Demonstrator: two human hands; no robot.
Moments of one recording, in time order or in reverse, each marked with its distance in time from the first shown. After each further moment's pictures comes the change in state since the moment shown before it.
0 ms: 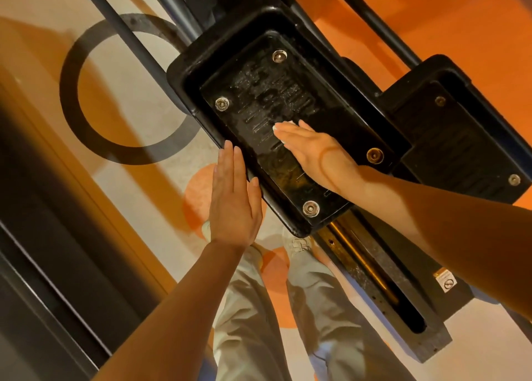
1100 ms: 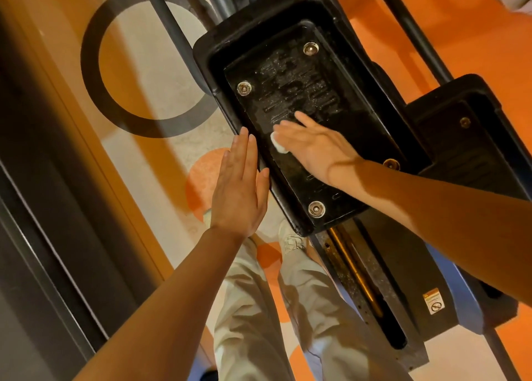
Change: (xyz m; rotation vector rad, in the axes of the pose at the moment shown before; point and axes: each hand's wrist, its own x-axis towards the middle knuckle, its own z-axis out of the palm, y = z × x) left_hand -0.002 -0.001 0.000 0.044 -0.017 0.023; right_hand 0.029 -0.008 0.002 -0.061 -0.140 -0.102
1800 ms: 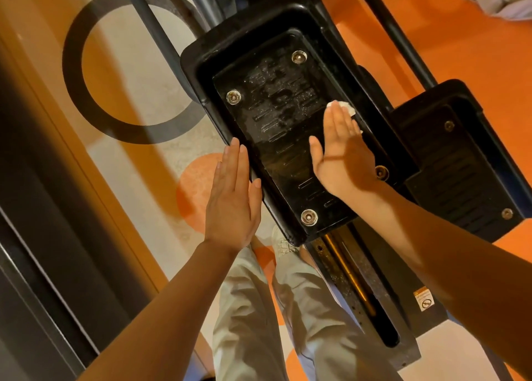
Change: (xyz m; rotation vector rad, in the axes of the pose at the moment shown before) left_hand 0.000 -0.001 0.004 -0.069 -0.009 -0.013; right_hand -0.025 0.010 0.001 0.007 0.273 0.530
